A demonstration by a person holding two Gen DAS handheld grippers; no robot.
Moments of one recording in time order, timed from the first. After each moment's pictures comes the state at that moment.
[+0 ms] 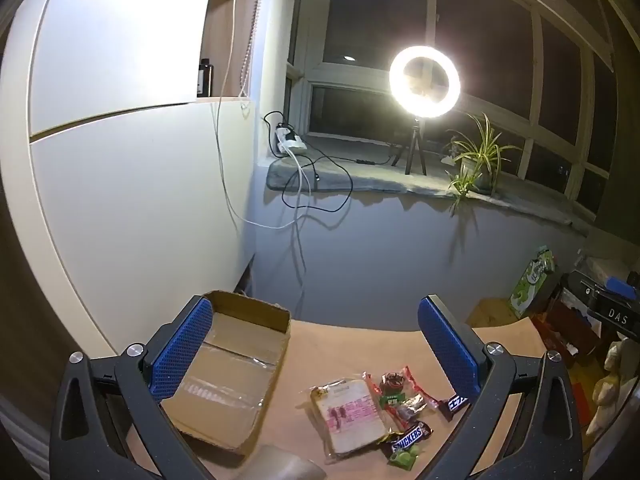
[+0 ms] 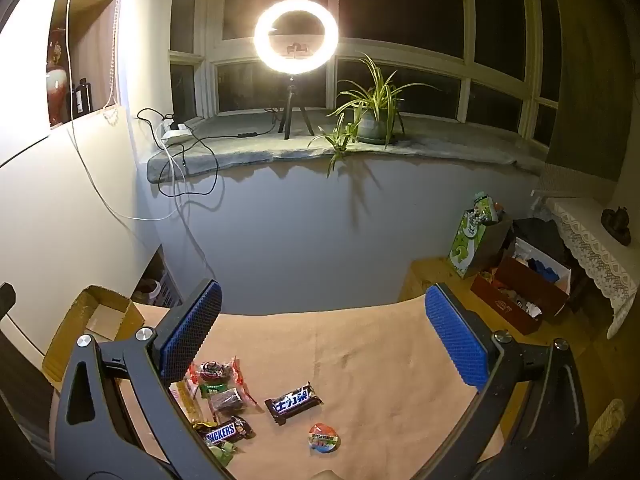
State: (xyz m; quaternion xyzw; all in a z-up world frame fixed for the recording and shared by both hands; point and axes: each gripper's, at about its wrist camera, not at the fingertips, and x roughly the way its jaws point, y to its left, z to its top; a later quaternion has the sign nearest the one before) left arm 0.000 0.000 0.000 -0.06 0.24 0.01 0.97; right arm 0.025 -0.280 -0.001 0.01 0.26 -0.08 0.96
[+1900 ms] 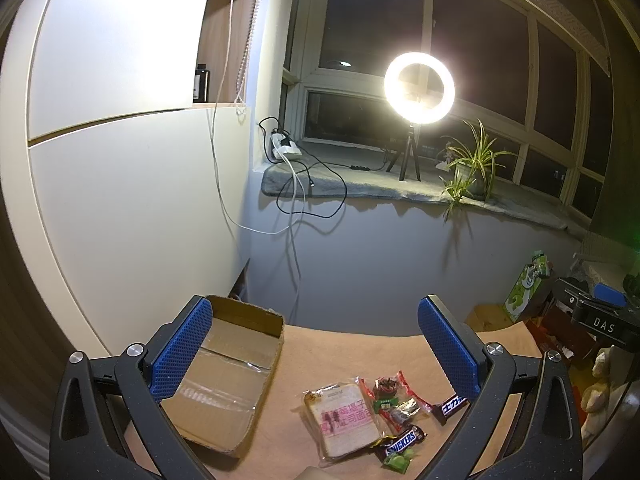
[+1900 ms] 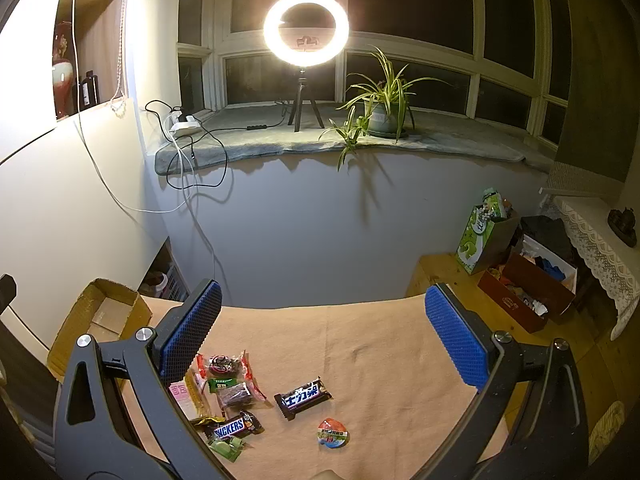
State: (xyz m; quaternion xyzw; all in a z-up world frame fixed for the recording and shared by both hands) left arm 0.000 -0.001 0.005 -0.06 0.23 0.00 0.97; right arm 0.028 -0.268 -0.010 0.00 0.27 -0.07 0.96
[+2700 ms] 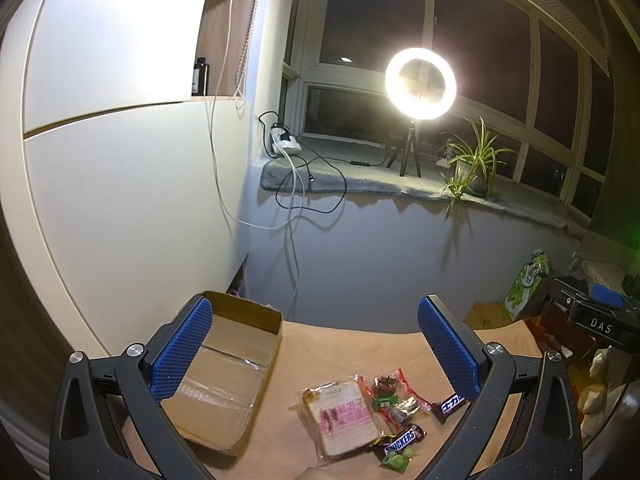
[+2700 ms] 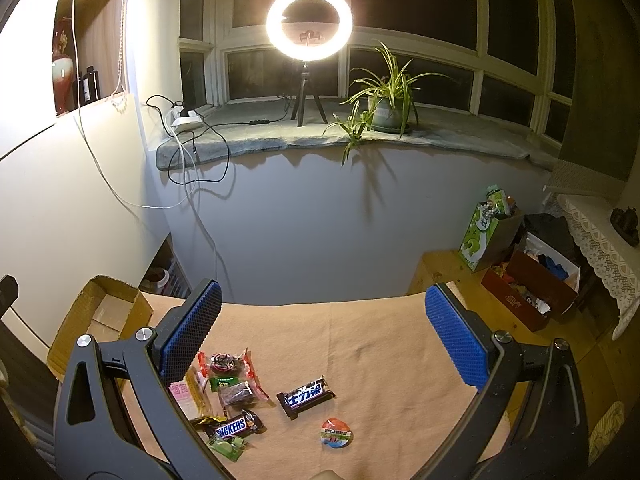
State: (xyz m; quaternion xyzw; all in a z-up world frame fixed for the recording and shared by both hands) left arm -0.001 -0.007 0.001 -0.06 0.24 0.00 0.97; right arm 0.032 -0.259 -0.019 0.00 0.28 -0.07 0.96
